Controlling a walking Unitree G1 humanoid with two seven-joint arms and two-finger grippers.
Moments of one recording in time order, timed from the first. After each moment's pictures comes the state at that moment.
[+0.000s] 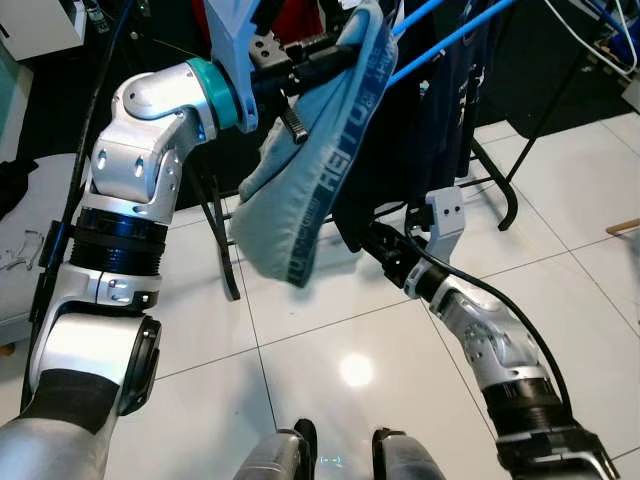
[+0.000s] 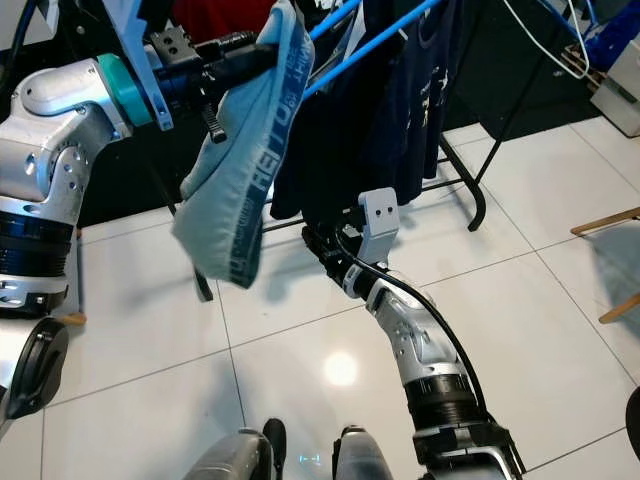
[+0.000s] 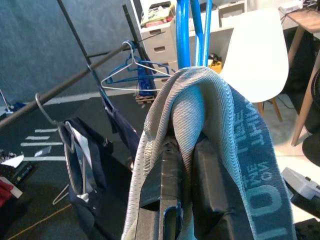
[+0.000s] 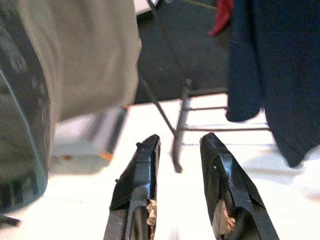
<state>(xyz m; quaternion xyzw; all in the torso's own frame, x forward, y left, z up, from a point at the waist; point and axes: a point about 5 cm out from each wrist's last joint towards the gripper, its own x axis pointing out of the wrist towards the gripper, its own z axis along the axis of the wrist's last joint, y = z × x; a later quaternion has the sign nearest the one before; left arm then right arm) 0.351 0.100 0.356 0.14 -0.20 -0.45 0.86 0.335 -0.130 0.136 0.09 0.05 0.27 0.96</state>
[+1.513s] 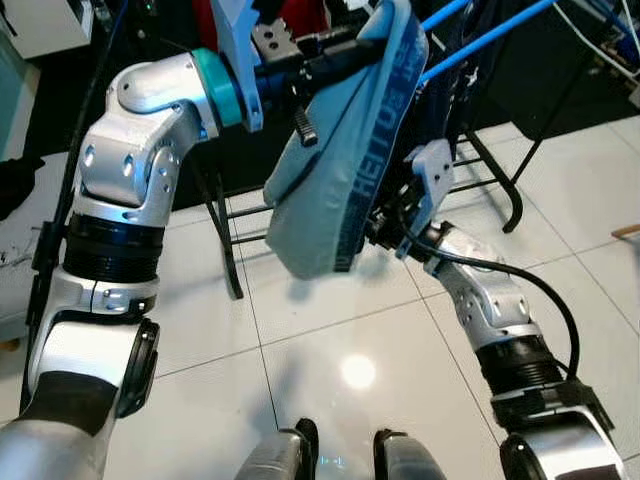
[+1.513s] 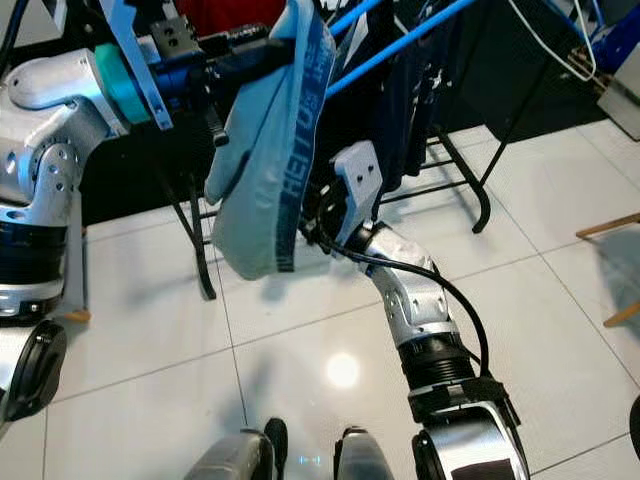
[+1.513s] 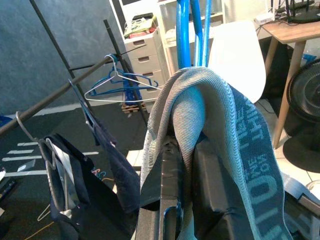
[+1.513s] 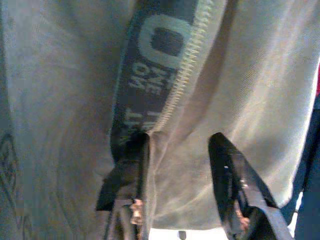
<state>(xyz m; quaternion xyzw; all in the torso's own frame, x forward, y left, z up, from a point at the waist) 0.335 0.091 0.364 0.14 -0.21 -0.49 0.83 0.344 -0.106 0.191 0.01 -0.10 0.42 0.90</state>
